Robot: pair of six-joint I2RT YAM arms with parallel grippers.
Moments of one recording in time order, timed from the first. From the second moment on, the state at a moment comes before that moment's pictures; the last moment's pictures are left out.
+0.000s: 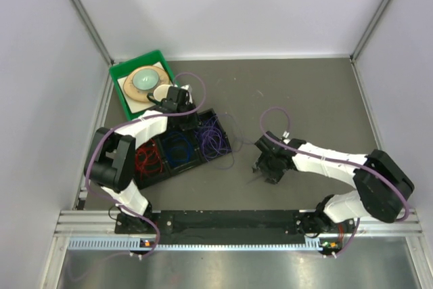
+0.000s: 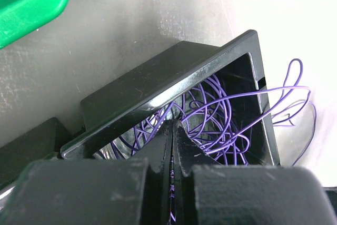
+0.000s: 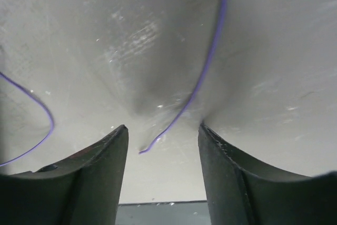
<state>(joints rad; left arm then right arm) -0.35 1.67 1.03 -0.23 0.22 -0.55 0.81 1.36 0.69 -0.60 0.13 1.41</state>
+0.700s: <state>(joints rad) -0.35 1.64 1.03 -0.24 0.22 -0.55 0.81 1.46 0.75 -0.61 0.14 1.49</state>
